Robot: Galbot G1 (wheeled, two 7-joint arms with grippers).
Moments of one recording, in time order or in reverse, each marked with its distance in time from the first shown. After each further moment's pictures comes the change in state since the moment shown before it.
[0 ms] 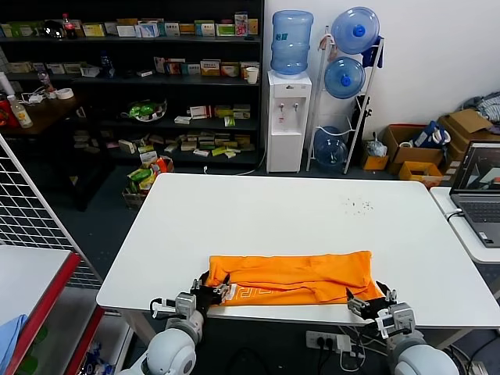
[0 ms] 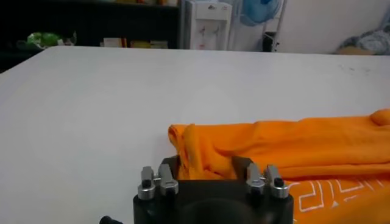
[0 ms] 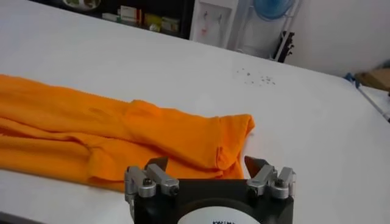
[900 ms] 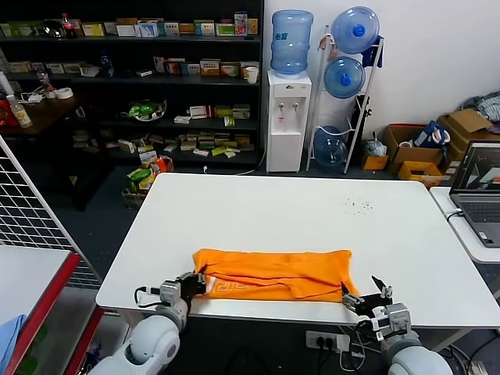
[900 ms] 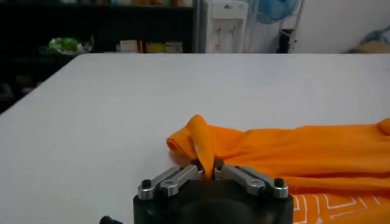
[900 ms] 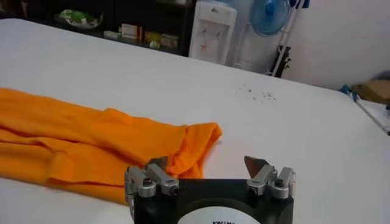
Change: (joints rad) left arm -0.037 0.087 -0.065 0.007 -0.052 0.025 0.002; right arm 0.004 0.041 -0.011 0.035 -0.042 0.050 0.021
